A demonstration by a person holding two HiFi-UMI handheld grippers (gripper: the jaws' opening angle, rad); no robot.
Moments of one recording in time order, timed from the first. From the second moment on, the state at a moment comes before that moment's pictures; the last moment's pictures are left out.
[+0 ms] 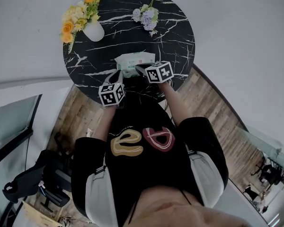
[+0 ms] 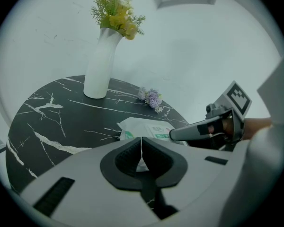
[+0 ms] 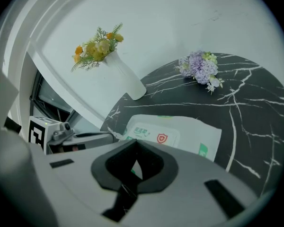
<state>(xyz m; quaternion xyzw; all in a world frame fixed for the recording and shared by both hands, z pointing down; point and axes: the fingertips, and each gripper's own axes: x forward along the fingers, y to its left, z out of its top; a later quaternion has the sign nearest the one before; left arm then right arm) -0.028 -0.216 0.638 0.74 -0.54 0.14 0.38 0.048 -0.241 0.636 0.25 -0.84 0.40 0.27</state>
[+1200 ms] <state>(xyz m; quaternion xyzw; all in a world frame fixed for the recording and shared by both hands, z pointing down) -0.022 -0.210 0.648 0.75 -0.52 0.15 0.39 0.045 -0.239 0.652 0.30 -0.82 0.36 0.34</state>
